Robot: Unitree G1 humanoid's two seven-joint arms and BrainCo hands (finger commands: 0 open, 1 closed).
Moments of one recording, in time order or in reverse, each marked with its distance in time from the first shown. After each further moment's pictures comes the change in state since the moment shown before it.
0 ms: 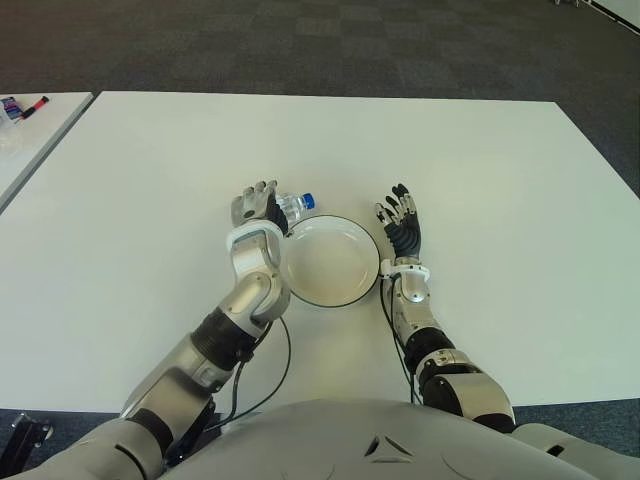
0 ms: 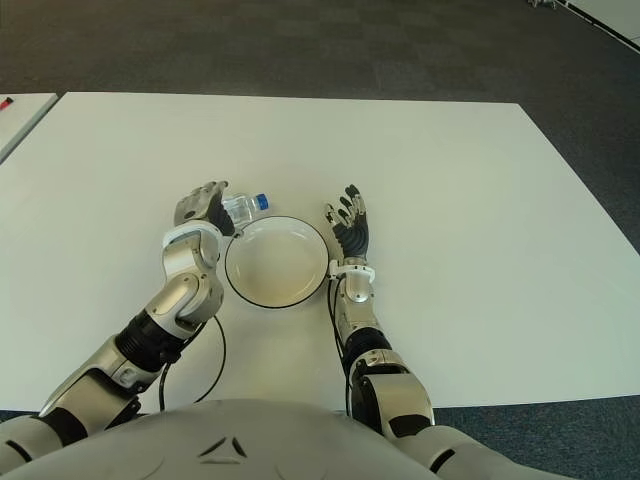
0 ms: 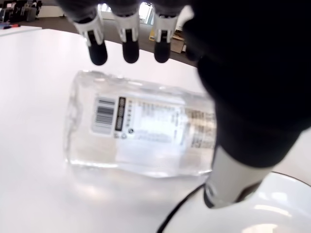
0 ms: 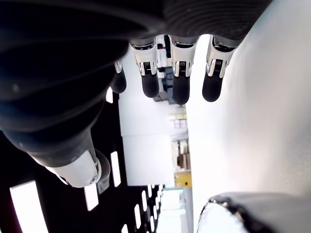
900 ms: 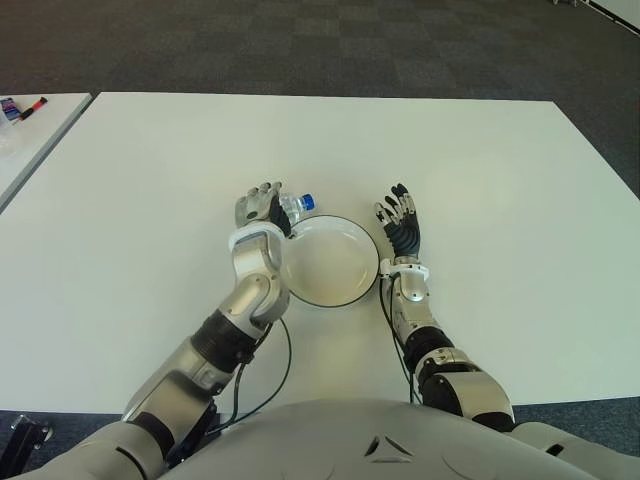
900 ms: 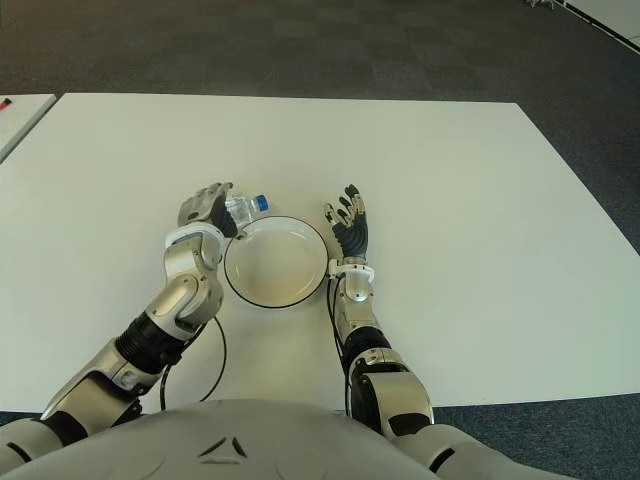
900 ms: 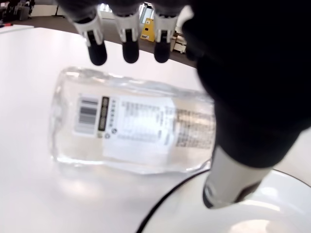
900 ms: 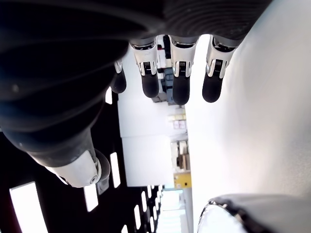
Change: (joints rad) left arm 0.008 -0.008 0.023 0.019 -0.007 -0.058 0.006; right arm -0.008 0.002 -0.004 0.010 0.002 0.000 0.004
